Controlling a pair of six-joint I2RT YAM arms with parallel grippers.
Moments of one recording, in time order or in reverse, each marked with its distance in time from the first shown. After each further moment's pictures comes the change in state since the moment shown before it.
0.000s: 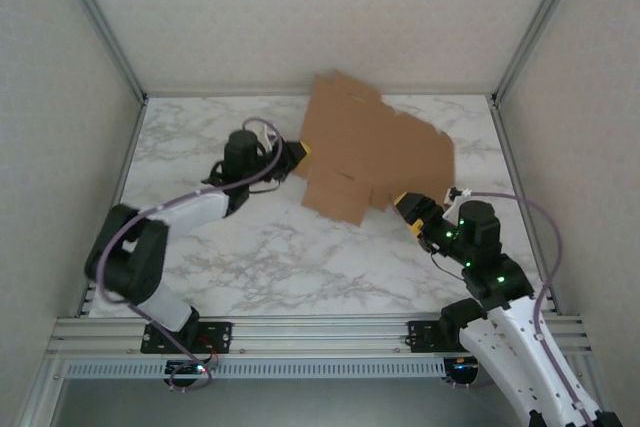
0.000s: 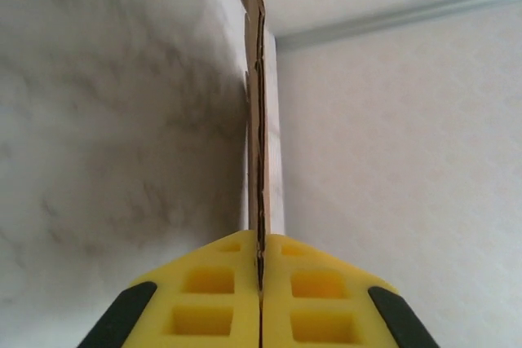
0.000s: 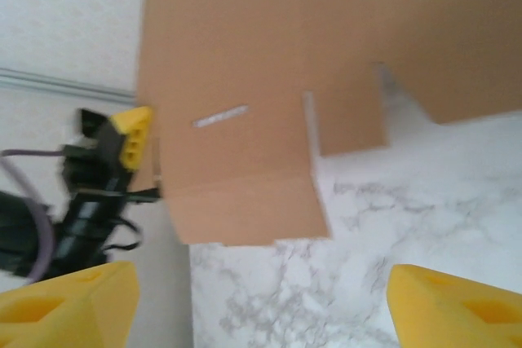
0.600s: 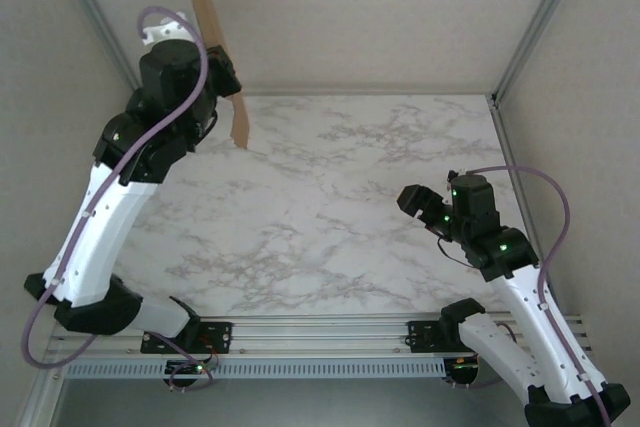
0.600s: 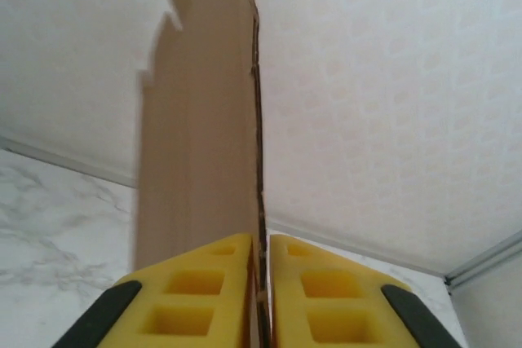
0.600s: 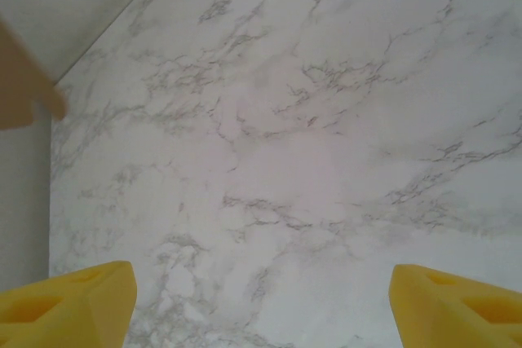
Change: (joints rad) left arm -0.210 -0.056 1.088 -1.067 -1.001 0.570; right arm 0.000 0.226 0.196 -0.227 0.142 -0.267
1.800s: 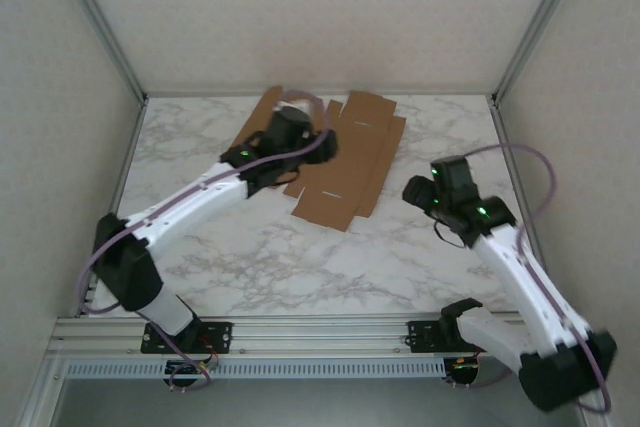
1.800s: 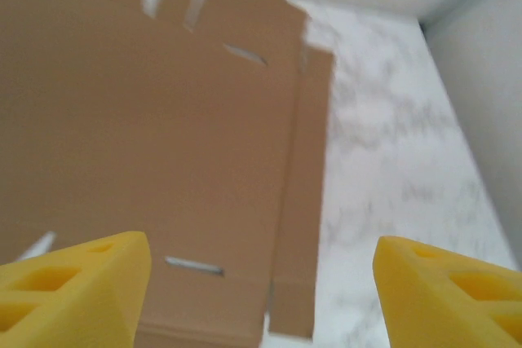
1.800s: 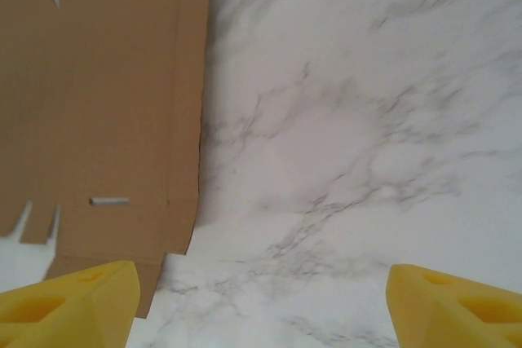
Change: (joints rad) left arm -0.032 0.092 -0.726 0.480 0.467 -0.151; right arm 0.004 0.307 0.084 -0.018 0.239 -0.066
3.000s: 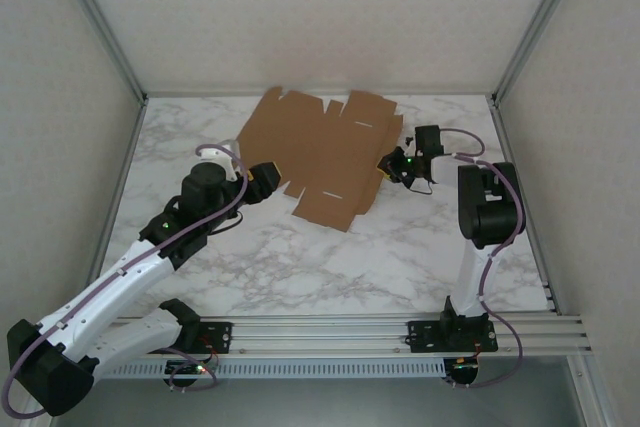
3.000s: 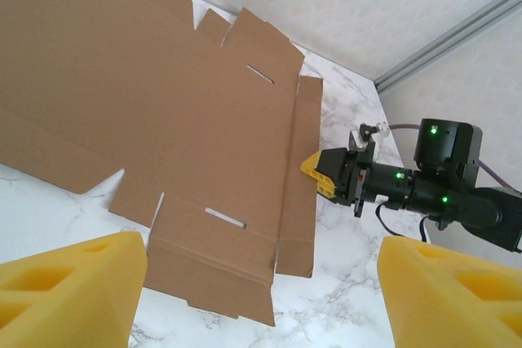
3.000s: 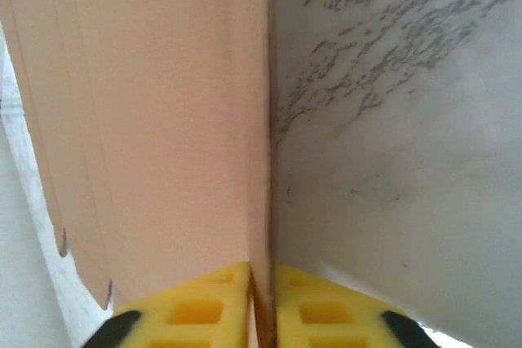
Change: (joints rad) left arm 0.099 -0.621 -0.566 0.144 0.088 -0.085; right arm -0.238 0.929 0.215 0.697 -0.686 0.022
